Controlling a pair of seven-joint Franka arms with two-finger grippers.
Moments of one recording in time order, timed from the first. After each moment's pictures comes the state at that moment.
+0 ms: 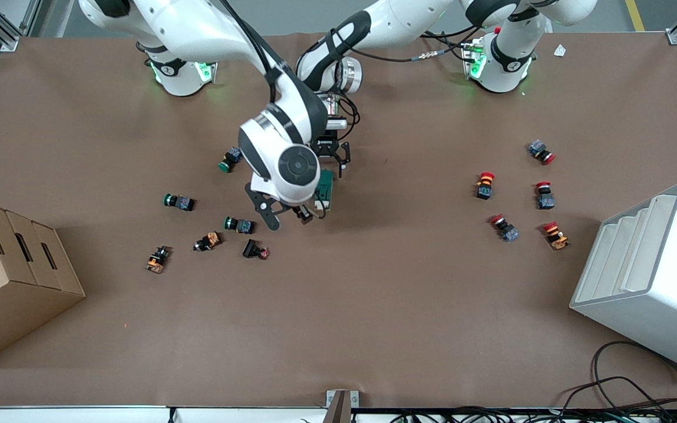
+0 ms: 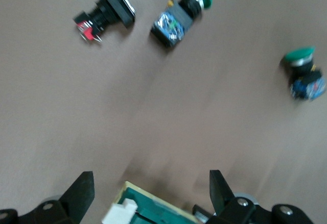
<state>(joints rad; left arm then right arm) -0.89 0.86 -0.42 -1.83 1.83 1.89 -2.58 0.70 0.68 -0.03 -1.44 0.03 1.85 1.74</state>
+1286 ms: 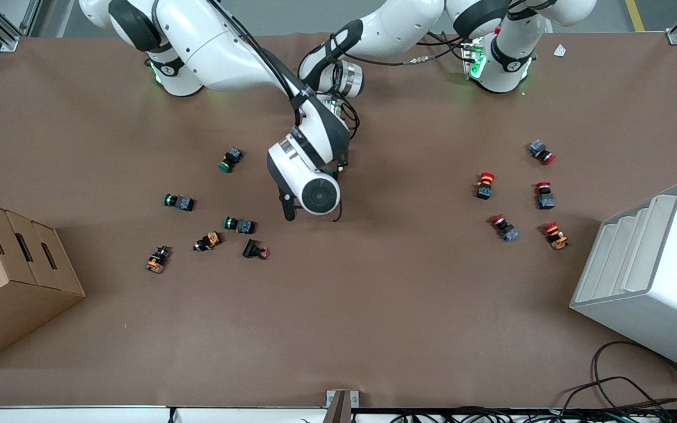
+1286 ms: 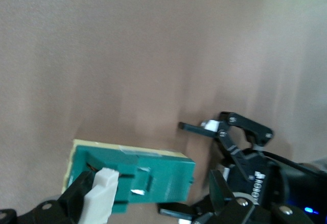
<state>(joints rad) -0.93 0.94 -0.42 -1.83 1.99 1.78 -2.59 0.72 0.84 0.02 -1.29 0.23 1.70 1.99</state>
